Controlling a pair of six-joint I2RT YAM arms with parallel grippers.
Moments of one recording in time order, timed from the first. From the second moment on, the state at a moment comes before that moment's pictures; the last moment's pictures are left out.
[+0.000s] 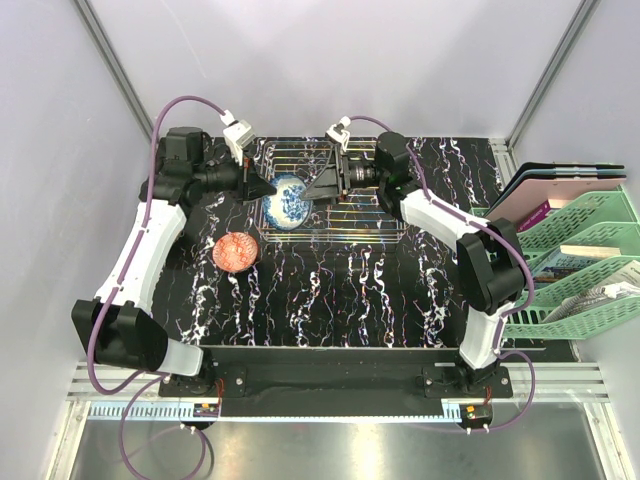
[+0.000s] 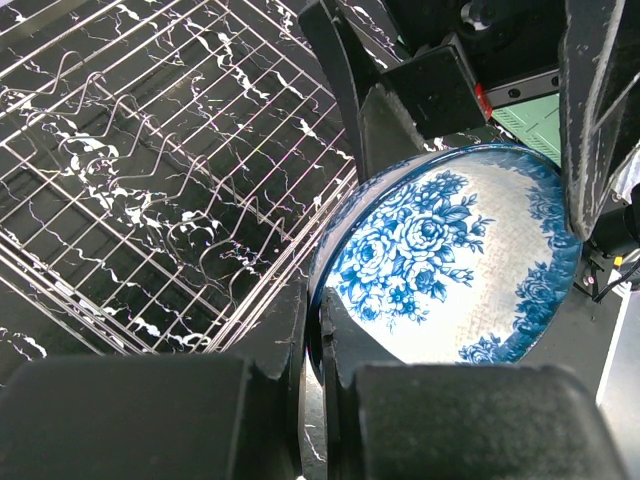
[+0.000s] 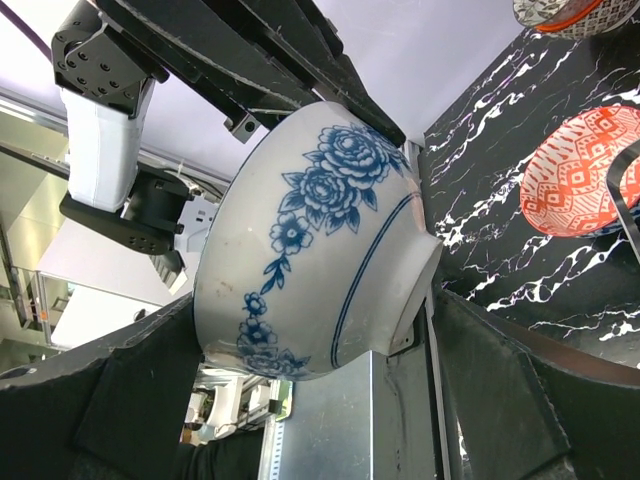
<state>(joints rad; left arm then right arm) -0.14 1.41 1.41 -0.57 0.88 0.15 0.49 1.88 1.41 0.56 -1.19 1.11</state>
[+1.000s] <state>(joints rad) -0.15 1.41 1.41 -0.54 0.85 0.12 0.49 1.91 1.40 0.74 -1.20 1.28</state>
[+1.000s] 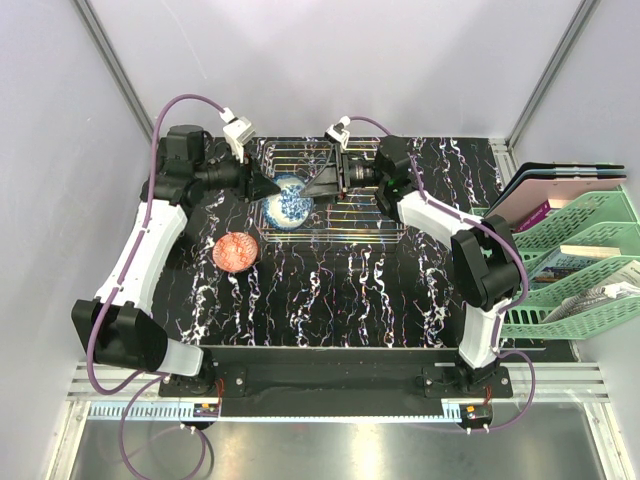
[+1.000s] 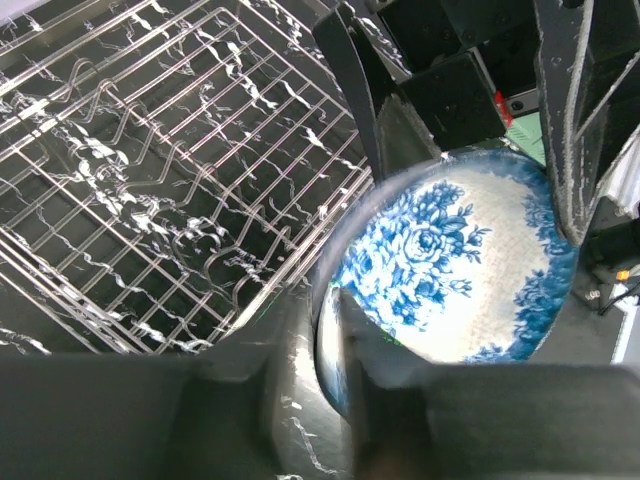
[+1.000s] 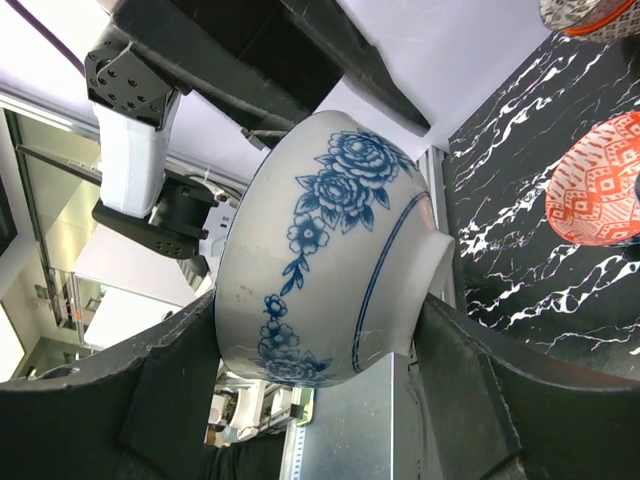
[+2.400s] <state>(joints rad) 0.33 1.24 1.08 -0.47 0.81 0.13 0.49 2.06 2.06 -0.68 -0.19 -0.44</state>
